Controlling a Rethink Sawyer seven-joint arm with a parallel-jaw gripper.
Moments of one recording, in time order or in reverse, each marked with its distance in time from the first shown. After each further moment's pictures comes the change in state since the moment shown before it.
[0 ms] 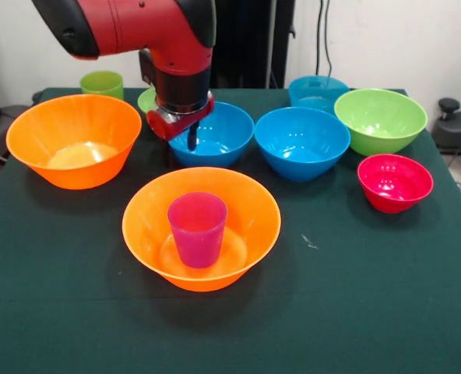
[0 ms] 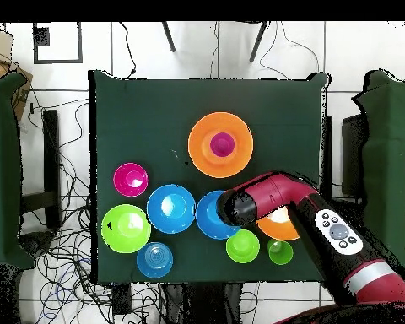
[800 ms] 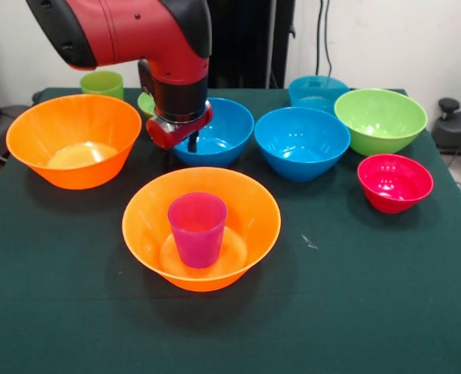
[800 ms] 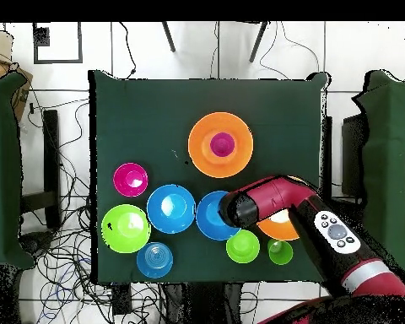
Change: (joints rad) arm 0.015 0.032 -0.054 -0.022 -0.001 -0.076 0.000
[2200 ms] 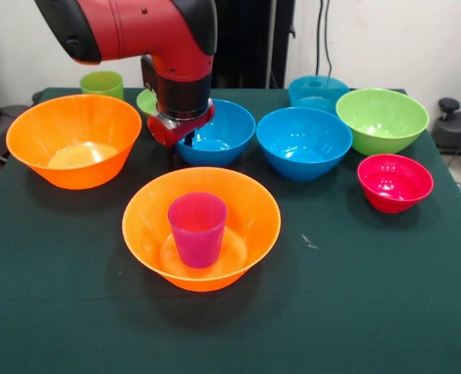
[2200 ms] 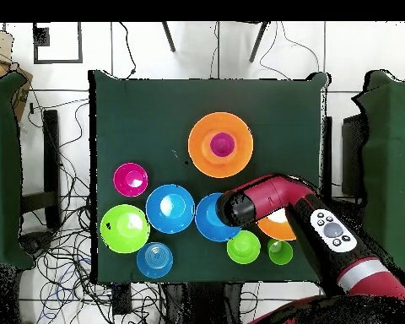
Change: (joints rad) arm 0.041 -0.027 -0.035 -0.003 0.024 -0.001 0.000
